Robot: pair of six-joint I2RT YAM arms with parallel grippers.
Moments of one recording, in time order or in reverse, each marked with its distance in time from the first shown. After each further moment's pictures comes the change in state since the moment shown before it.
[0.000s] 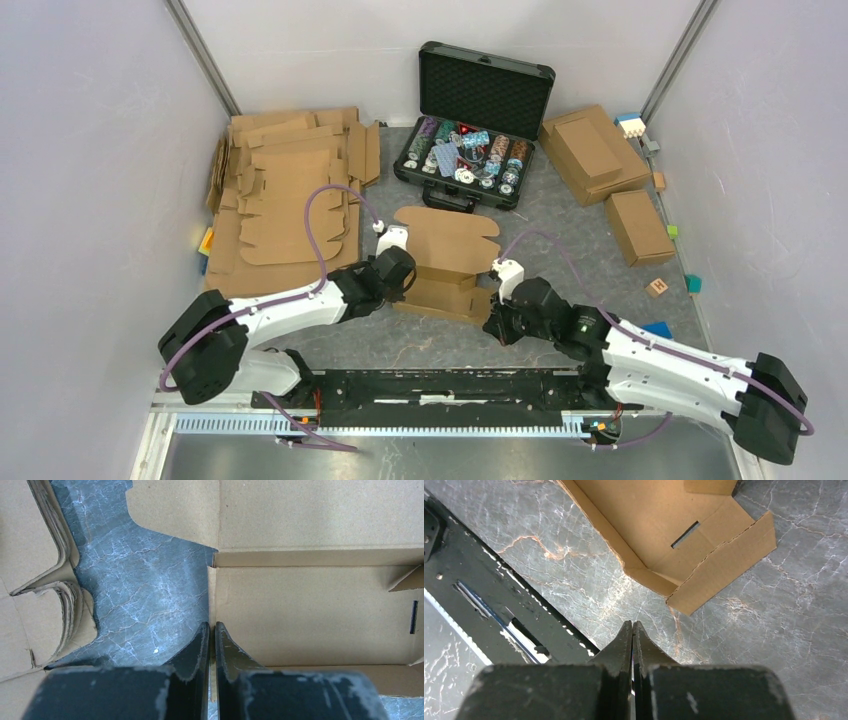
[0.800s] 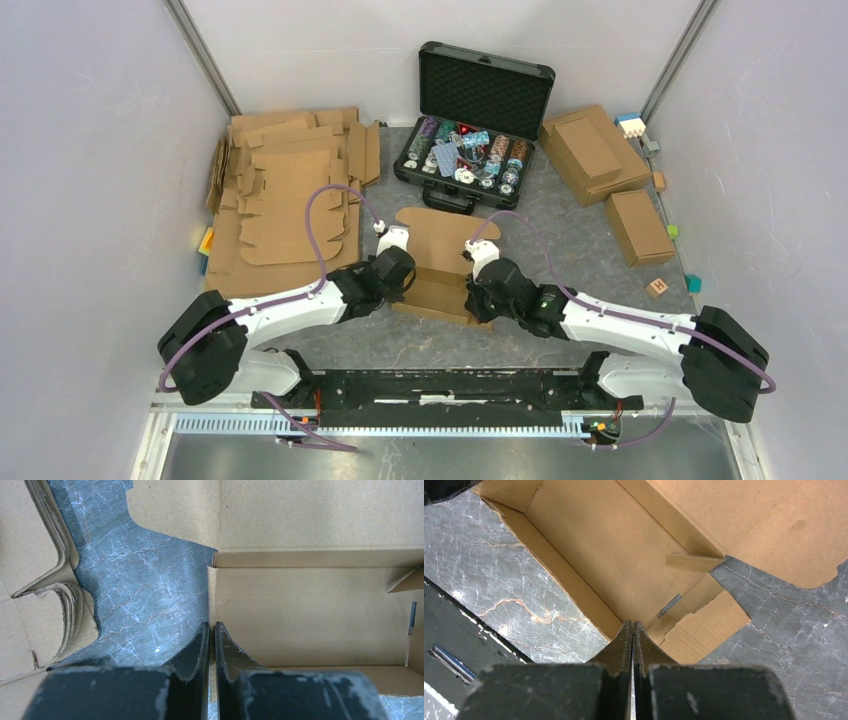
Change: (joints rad) left arm 0.000 -0.005 -0.002 -0.006 0.011 0.018; right arm 0.003 0.364 0.167 0.143 0.122 -0.018
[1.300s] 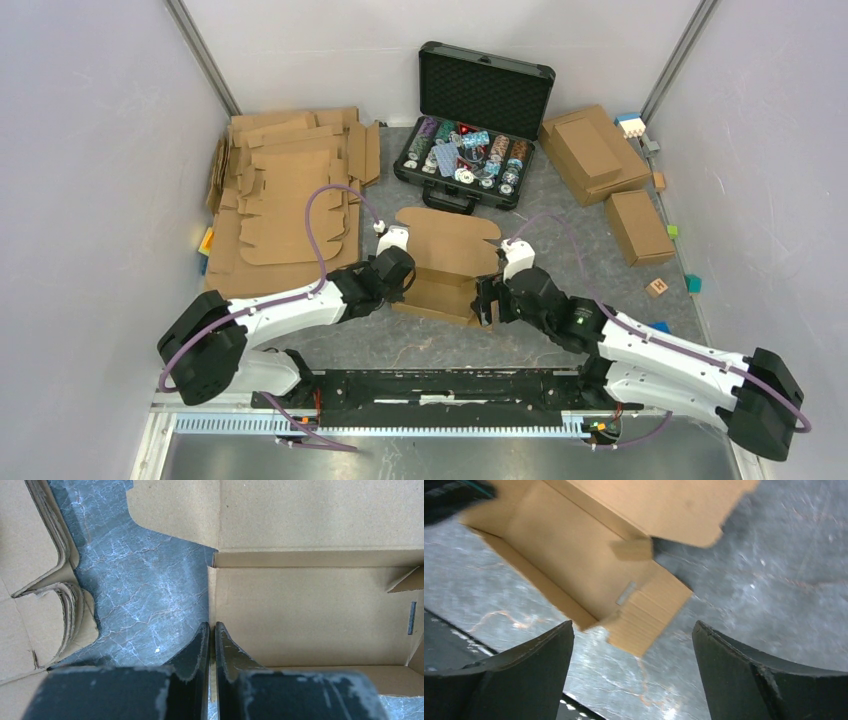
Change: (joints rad) left arm 0.000 -0.002 0.000 0.000 0.000 0.000; right arm -0.013 -0.286 -0.078 -0.089 0.141 0.040
